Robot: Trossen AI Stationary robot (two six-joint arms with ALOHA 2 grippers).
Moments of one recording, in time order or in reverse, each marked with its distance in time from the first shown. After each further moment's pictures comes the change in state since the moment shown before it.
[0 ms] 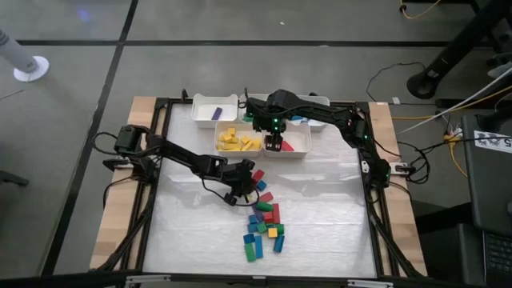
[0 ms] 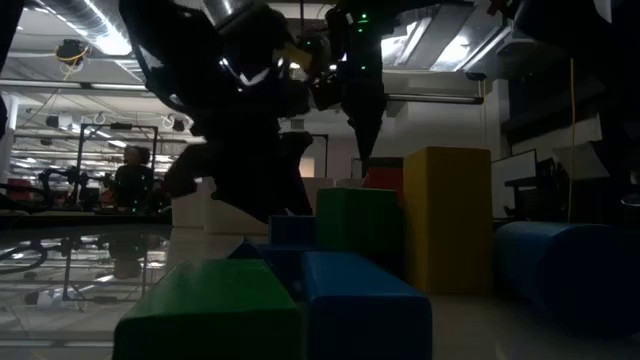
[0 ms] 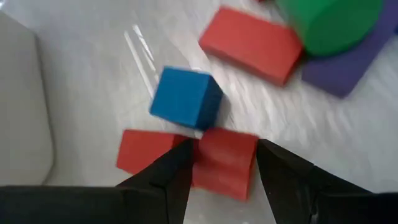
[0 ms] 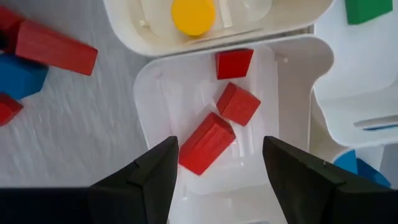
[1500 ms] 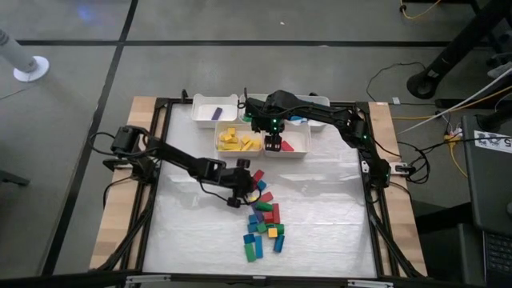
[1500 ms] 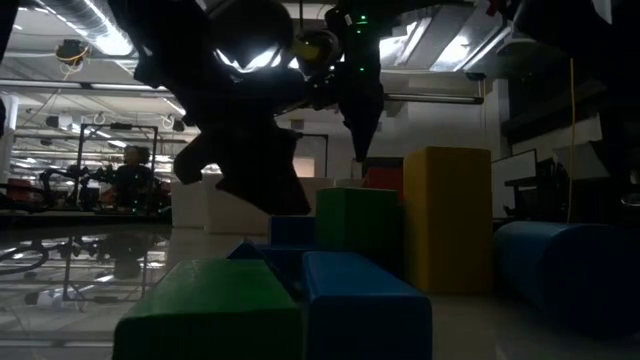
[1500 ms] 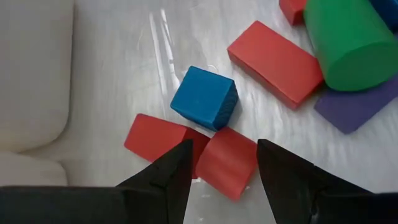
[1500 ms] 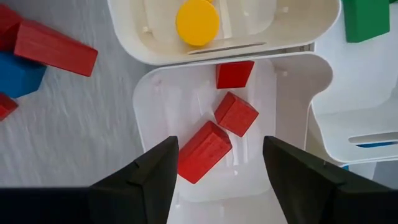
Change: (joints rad) left arm -0.044 -0.022 -0.001 0.001 -0.127 -0.260; right arm 0.000 0.009 0.000 0.029 0.001 -0.055
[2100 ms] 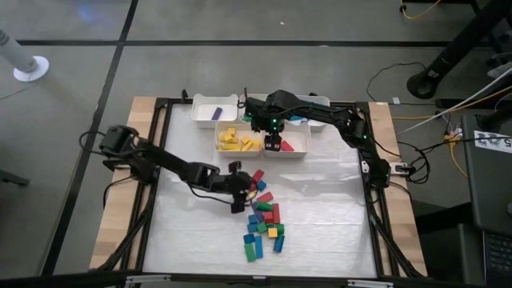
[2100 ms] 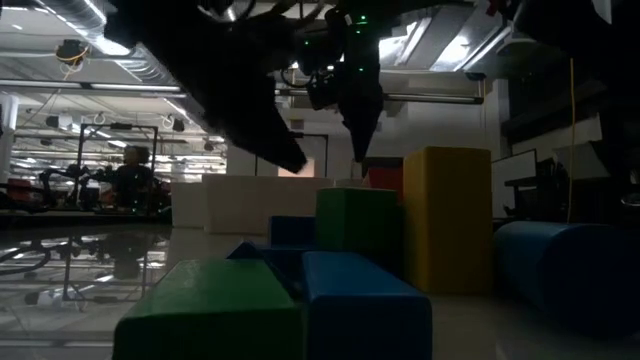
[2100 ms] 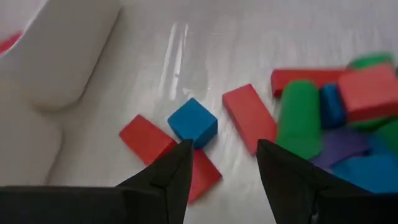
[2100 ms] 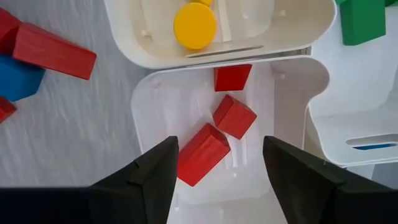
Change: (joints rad) left arm -0.105 -0.099 0.000 -0.008 -0.131 -0.430; right arm -0.001 0.000 0.000 0.009 0.002 0.000
